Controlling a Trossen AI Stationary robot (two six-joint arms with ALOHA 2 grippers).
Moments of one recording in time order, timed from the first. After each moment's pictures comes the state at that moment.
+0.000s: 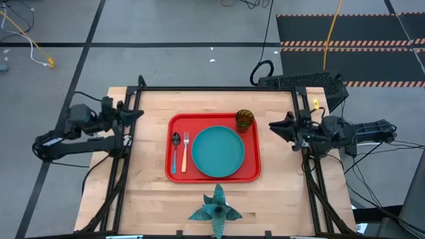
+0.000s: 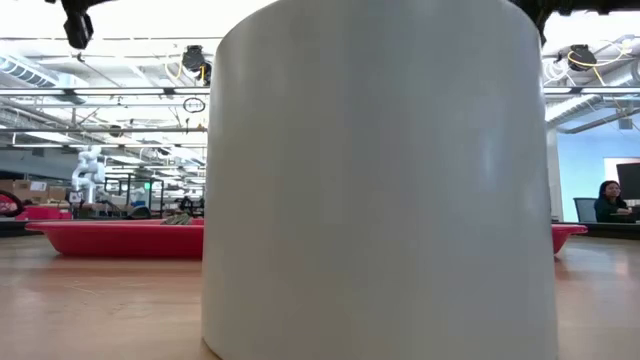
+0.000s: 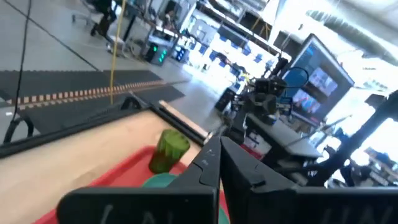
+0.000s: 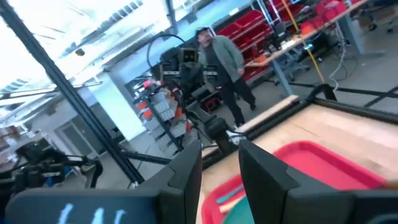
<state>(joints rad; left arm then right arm) 0.18 0.21 0.68 -0.45 -0.10 -0.53 0.14 0.39 0.43 0.05 0.25 0.55</state>
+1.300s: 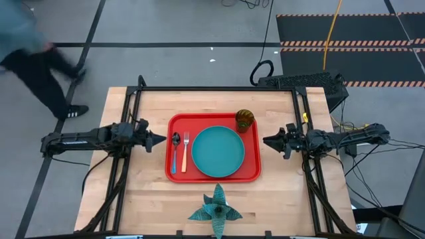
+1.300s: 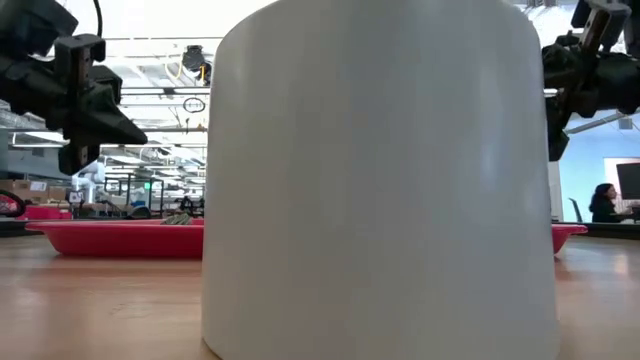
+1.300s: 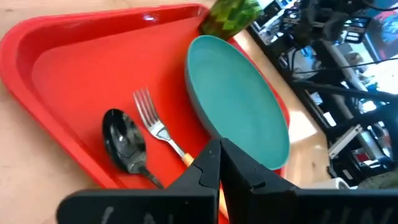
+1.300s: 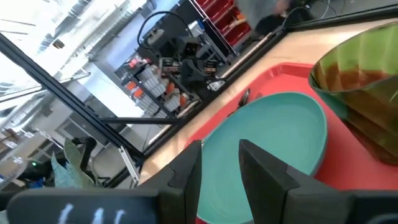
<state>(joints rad) 0.08 0.21 0.16 -0.36 -0.06 -0.82 0.17 0.20 0.02 0.15 0.26 0.75</state>
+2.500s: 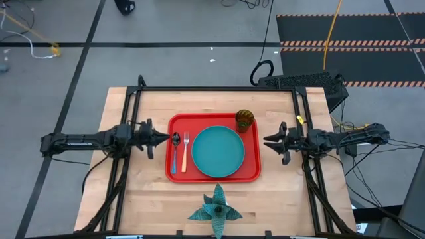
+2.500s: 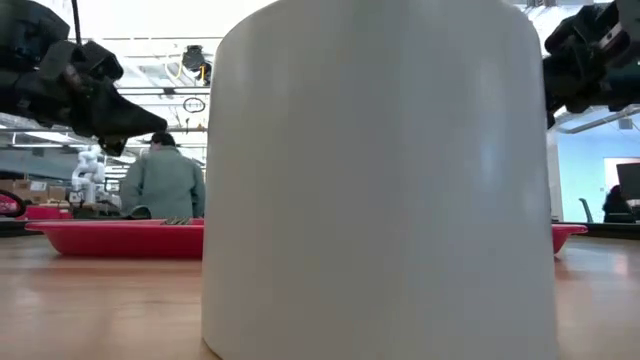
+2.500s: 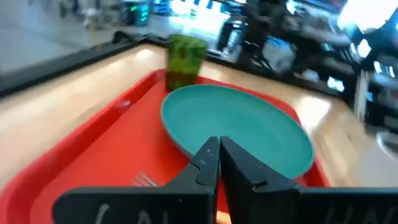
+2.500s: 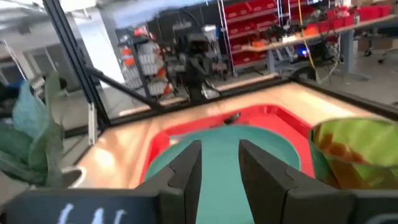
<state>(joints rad) 0.08 0.22 0.02 0.04 -0.06 -0.25 0.17 0.20 0.02 0.19 0.23 0.25</state>
